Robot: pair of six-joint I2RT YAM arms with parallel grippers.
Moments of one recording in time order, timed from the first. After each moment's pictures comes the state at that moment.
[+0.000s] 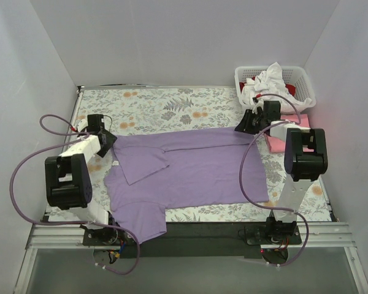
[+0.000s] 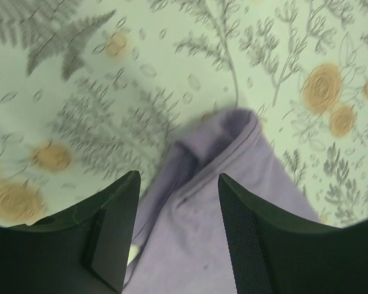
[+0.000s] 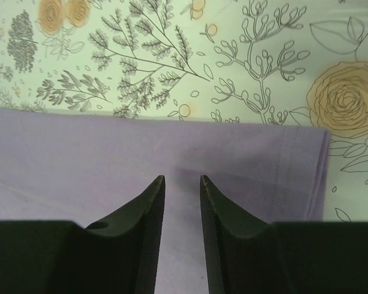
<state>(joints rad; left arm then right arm) 0.09 1.59 0.93 -0.32 -0.24 -0.84 0.02 1.93 1.17 -0.02 -0.50 0.24</state>
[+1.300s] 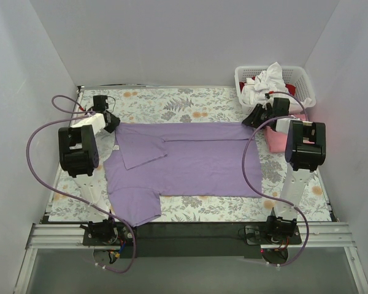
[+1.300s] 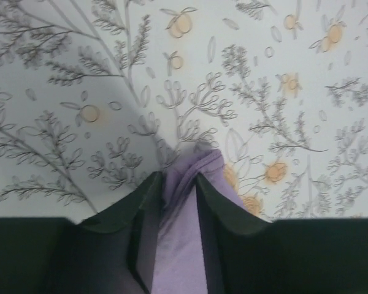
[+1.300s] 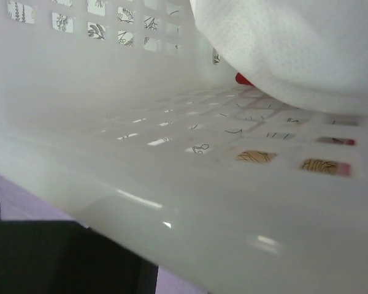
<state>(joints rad) 0.10 2.06 1.39 -0.25 -0.15 -0.82 -0.09 2.12 1.32 0.07 -0.56 0.36</state>
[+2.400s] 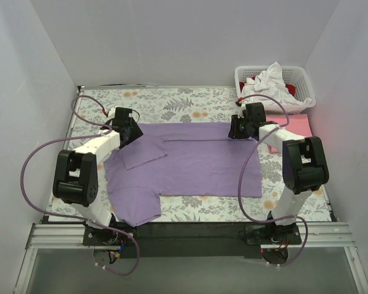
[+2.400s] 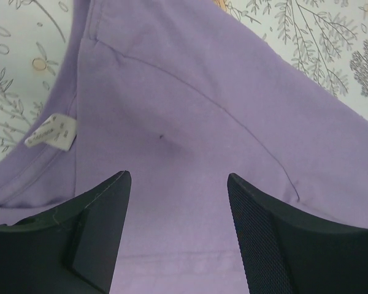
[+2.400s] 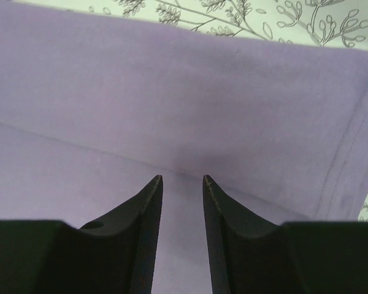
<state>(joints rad) -0.19 1.62 1.02 -0.29 -0.26 -0.69 0.21 1.75 1.07 -0.13 -0.23 0.12</state>
